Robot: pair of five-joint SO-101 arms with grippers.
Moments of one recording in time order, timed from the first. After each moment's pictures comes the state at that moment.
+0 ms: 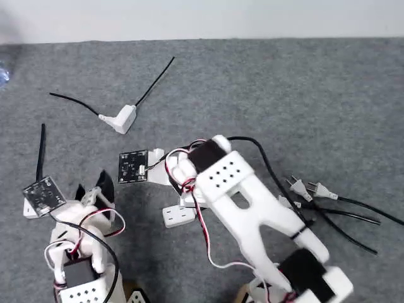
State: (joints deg) left arm -21.7 -103.6 96.9 55.3 22.3; right arm -40.7 -7.4 14.3 79.6 52.0
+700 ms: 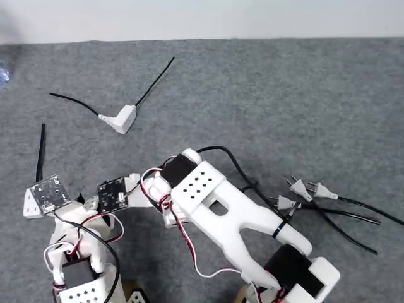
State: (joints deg) left arm -23.1 -103.6 96.9 60.3 16.0; right arm -49.6 -3.8 14.5 79.3 53.9
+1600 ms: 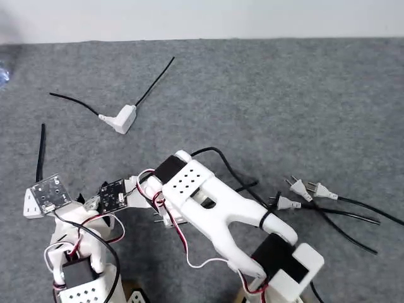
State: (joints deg) left arm -23.1 -103.6 96.9 60.4 15.9; right arm -49.3 3.3 14.5 76.0 54.8
